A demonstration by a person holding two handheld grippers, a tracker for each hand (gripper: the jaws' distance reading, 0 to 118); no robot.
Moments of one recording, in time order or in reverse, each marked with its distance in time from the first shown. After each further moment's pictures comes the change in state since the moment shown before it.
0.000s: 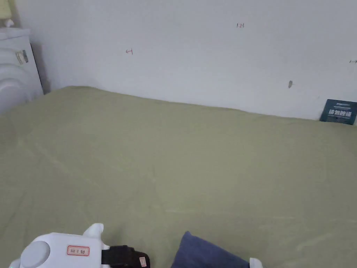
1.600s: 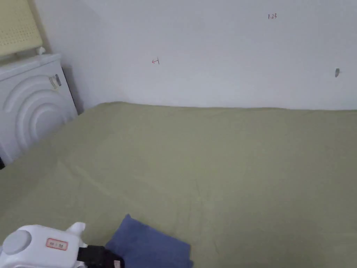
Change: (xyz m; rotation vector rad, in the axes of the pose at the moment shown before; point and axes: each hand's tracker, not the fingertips) left arm -0.063 0.136 0.133 -0.017 0.297 -0.065; right arm -0.015 -0.010 0.051 0.153 -0.127 0.172
